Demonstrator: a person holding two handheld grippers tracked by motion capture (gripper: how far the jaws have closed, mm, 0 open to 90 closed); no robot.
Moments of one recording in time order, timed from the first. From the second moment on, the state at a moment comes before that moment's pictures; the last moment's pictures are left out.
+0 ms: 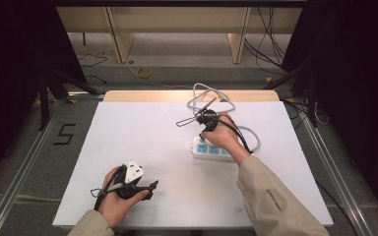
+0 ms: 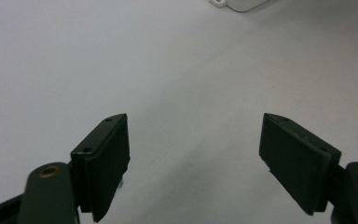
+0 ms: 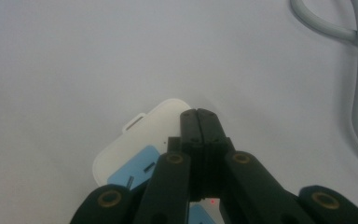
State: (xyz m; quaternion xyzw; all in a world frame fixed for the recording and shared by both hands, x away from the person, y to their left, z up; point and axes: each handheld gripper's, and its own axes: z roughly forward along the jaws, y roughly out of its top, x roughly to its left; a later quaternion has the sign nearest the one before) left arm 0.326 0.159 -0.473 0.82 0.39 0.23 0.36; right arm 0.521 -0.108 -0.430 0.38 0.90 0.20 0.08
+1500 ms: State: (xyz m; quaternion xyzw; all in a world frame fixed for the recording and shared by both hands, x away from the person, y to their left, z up) left arm 0.326 0.157 -0.474 0.82 0.39 0.23 0.36; right arm 0.521 -0.103 -0.434 0.38 0.90 0.19 0.08
